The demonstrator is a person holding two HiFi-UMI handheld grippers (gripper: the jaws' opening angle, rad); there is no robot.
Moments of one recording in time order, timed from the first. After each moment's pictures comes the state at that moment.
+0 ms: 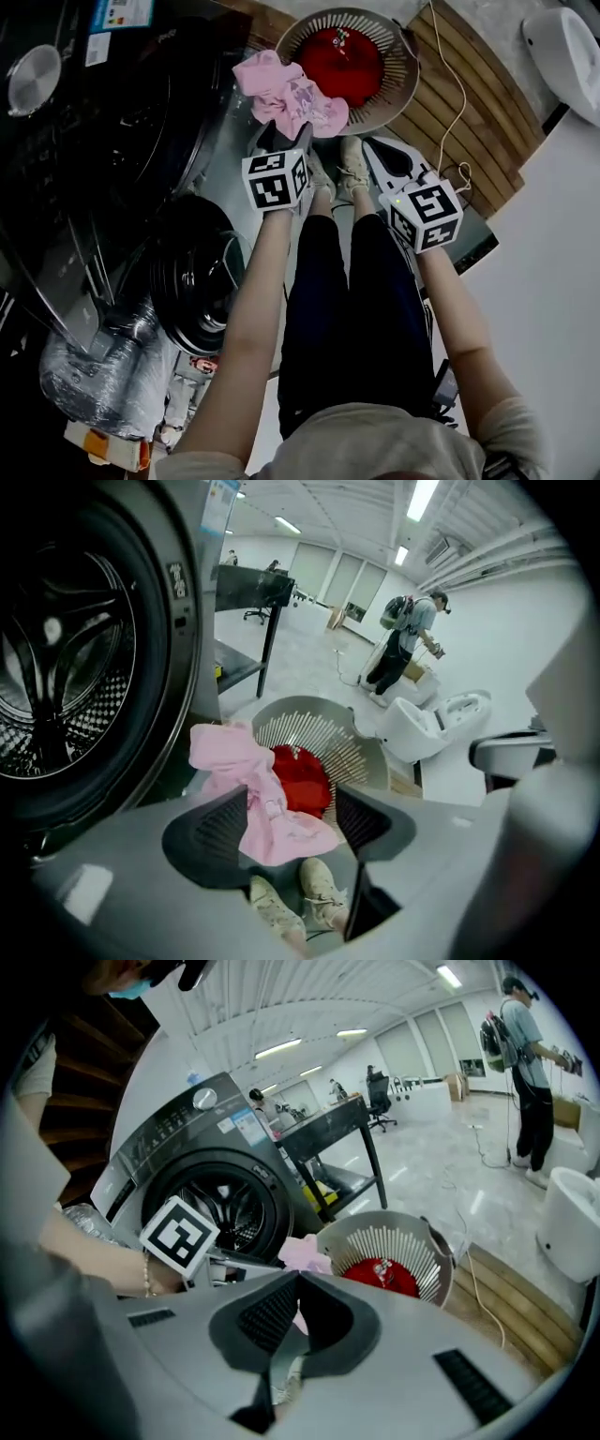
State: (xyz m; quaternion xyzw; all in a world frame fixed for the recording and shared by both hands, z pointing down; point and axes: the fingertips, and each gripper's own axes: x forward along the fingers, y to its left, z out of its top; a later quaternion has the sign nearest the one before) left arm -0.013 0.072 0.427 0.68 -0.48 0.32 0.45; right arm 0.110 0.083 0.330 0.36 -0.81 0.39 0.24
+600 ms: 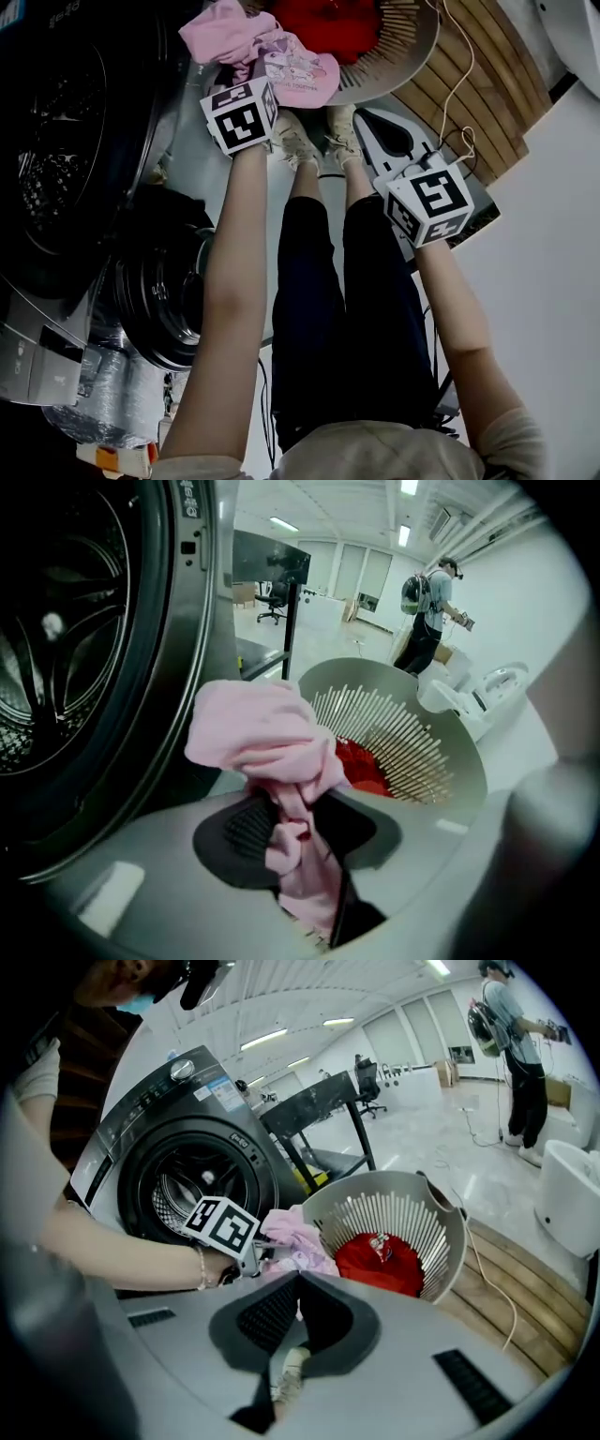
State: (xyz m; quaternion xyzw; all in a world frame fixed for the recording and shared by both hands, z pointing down) left arm -0.057 0.032 0.554 0.65 -0.53 0.37 0.40; right arm 0.104 0.104 0.414 0.37 -0.79 0.41 0.25
